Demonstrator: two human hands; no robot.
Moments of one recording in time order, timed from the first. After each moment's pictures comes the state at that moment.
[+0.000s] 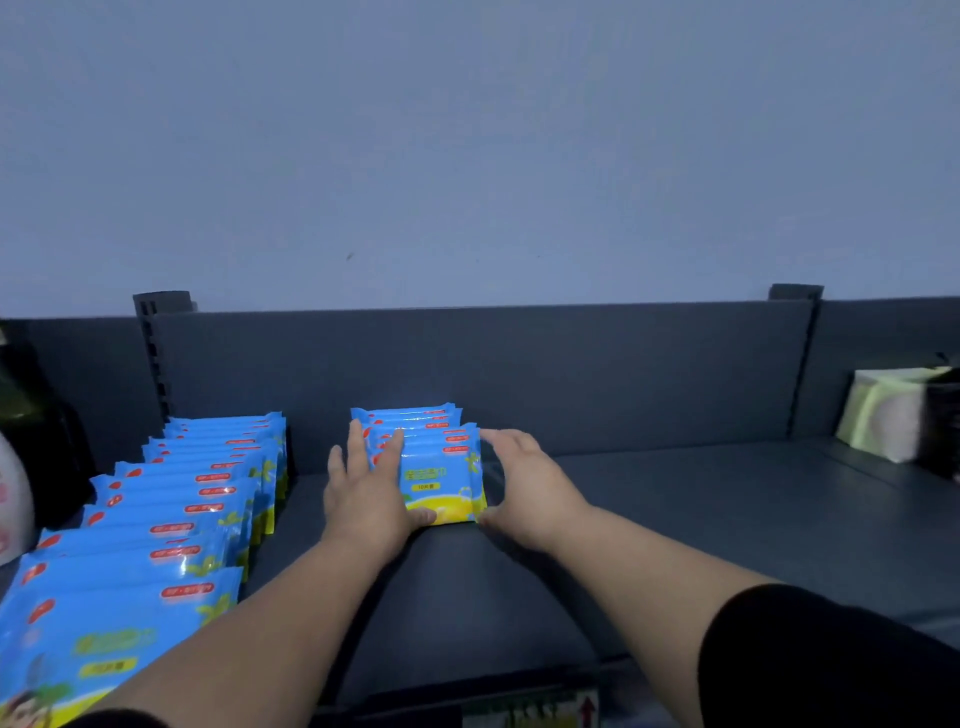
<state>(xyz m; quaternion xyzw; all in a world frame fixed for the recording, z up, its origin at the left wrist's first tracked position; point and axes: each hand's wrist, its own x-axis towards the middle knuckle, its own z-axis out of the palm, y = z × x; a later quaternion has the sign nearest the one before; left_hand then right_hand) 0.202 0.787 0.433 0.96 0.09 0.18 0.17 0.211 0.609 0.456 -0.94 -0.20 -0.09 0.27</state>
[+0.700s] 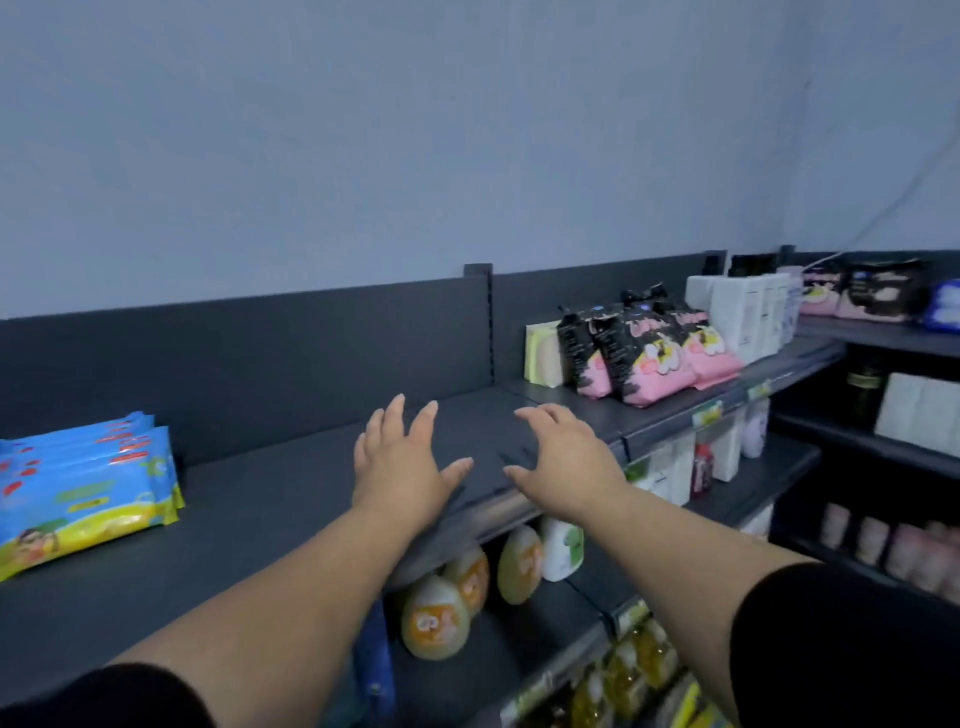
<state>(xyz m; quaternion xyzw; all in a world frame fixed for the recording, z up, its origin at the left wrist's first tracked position) 0.122 0.486 0.454 0.95 -0.18 0.18 0.19 0.061 0.320 0.459 -0.97 0.08 -0.20 0.14</state>
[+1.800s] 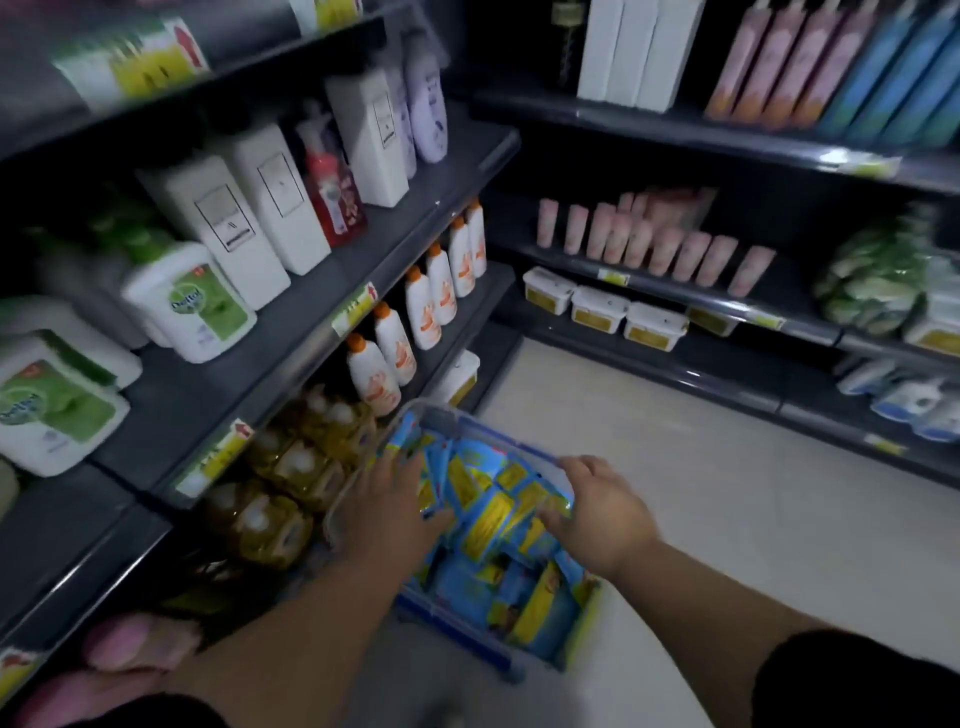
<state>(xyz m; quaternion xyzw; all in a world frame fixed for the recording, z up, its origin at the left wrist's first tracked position) 0.008 0.045 0.090 0.90 -0.39 -0.16 0.06 -0.165 -0.094 0.101 -0.86 0.43 0.07 0.25</state>
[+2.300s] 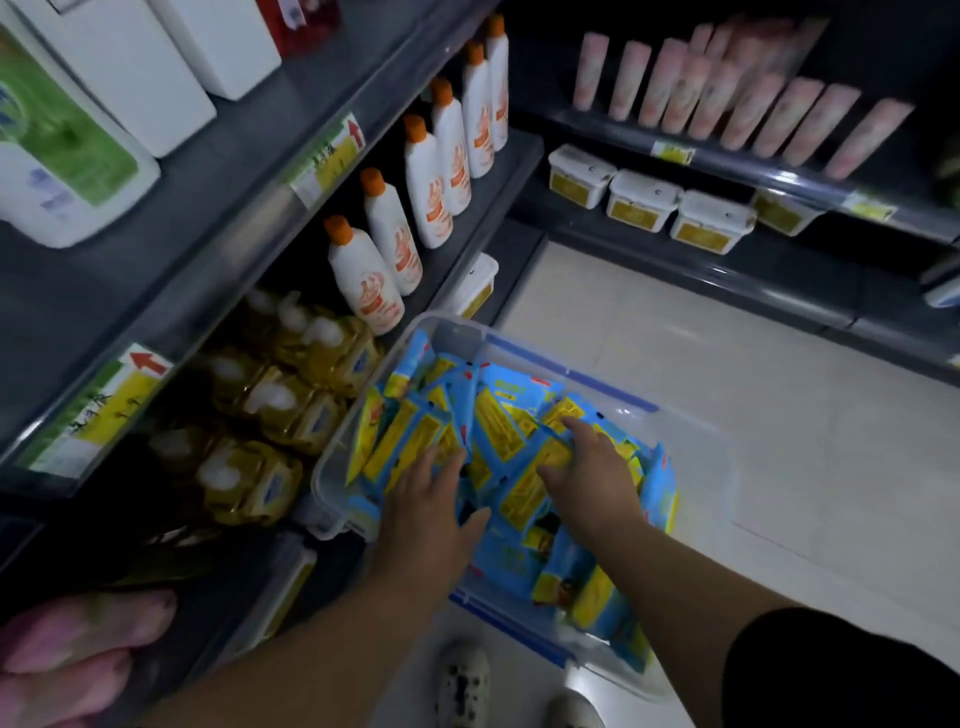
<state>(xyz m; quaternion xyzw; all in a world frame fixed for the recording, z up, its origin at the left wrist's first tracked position) 0.032 0.047 -0.062 0.87 -0.38 -0.30 0.10 -0.082 -0.088 -0.065 -0.77 0.53 0.04 0.35</state>
